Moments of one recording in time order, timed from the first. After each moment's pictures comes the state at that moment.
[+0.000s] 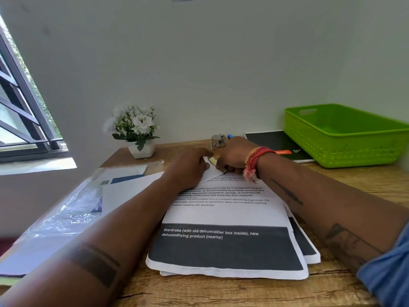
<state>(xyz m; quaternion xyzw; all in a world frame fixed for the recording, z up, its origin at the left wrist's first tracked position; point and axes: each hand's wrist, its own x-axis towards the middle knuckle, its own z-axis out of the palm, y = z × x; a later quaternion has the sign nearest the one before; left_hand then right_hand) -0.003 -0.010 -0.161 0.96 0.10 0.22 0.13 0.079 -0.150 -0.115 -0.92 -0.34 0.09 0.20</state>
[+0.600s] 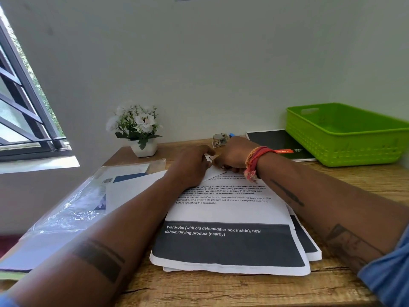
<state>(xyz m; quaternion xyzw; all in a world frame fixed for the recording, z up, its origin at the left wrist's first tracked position) -0.005 -0.014 -0.160 0.96 0.10 0.24 0.14 0.077 -0.149 -0.118 -0.91 -0.35 0.09 0.21</state>
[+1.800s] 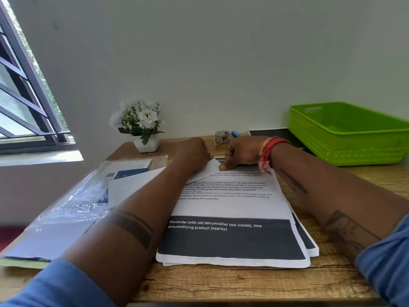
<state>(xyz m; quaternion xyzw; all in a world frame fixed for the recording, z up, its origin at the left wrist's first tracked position) 0.024 -0.009 -0.148 0.95 0.24 0.17 0.14 0.116 -0.157 -0.123 -0.87 -0.47 0.13 0.10</state>
